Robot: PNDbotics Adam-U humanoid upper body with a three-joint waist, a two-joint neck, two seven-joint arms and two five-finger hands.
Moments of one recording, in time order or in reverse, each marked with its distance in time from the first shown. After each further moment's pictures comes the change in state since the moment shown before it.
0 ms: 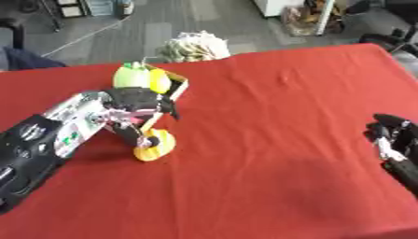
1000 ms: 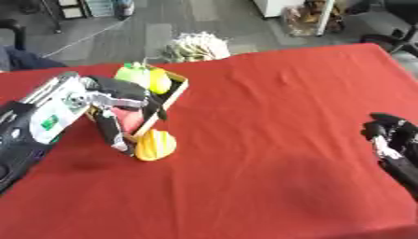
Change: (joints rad) left arm 0.004 0.041 0.073 -0.097 0.189 0.075 -0.324; right arm 0.011 0.000 -0.001 0.007 0.001 0.002 -0.001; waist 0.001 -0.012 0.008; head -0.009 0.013
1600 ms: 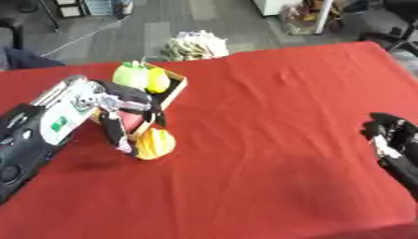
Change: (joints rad) left arm 0.001 -0.059 0.026 0.045 -0.068 0.054 -0.054; right arm 0.001 0.000 0.000 0.005 0.000 0.001 0.001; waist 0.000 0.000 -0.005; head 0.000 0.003
